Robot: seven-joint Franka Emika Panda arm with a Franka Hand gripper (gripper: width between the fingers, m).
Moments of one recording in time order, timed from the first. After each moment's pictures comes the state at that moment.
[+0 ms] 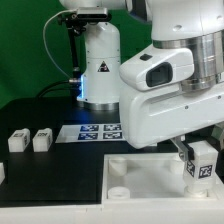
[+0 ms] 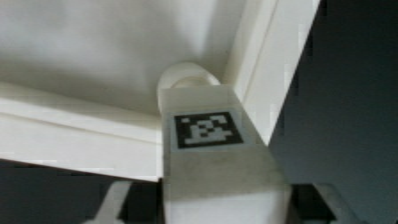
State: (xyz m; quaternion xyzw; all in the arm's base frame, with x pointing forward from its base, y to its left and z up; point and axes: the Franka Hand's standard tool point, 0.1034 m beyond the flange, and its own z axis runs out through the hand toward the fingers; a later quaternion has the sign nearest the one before) arm 0.650 0.117 0.092 -0.99 -0.10 0.02 0.08
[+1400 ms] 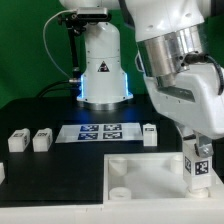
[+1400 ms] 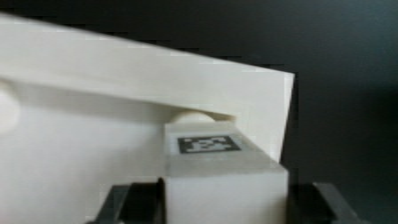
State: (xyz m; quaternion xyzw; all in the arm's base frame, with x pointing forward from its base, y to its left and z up) arm 0.638 0.119 0.092 -0.74 0.66 0.04 0.12
